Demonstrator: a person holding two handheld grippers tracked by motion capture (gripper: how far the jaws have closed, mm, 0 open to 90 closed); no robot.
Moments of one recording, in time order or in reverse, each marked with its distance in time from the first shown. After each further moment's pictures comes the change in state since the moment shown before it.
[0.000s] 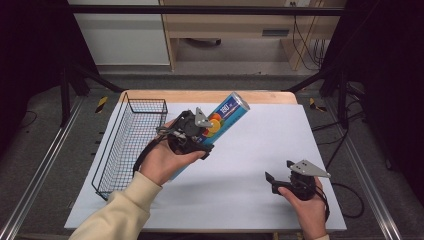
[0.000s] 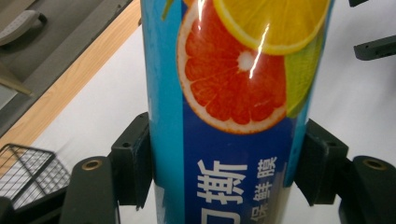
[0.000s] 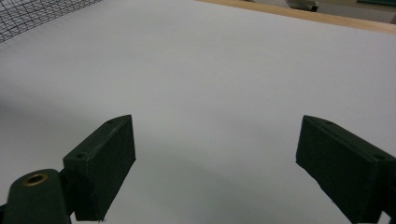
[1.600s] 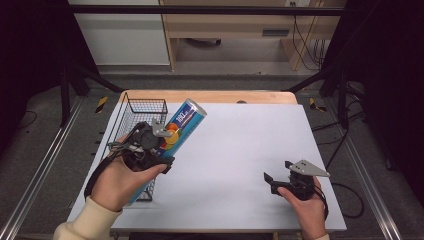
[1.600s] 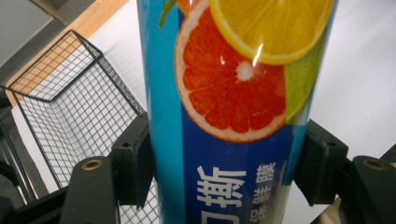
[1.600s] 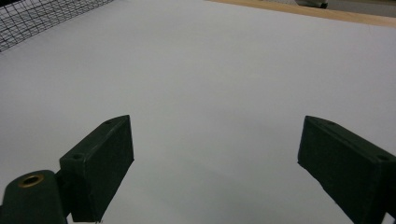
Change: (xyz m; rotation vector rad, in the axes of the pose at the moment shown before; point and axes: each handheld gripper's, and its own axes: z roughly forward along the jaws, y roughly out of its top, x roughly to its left) left arm 0.008 -0.059 -0.067 0.177 0.113 -0.151; right arm 0.001 -0.001 0.003 -0.001 0.031 0.014
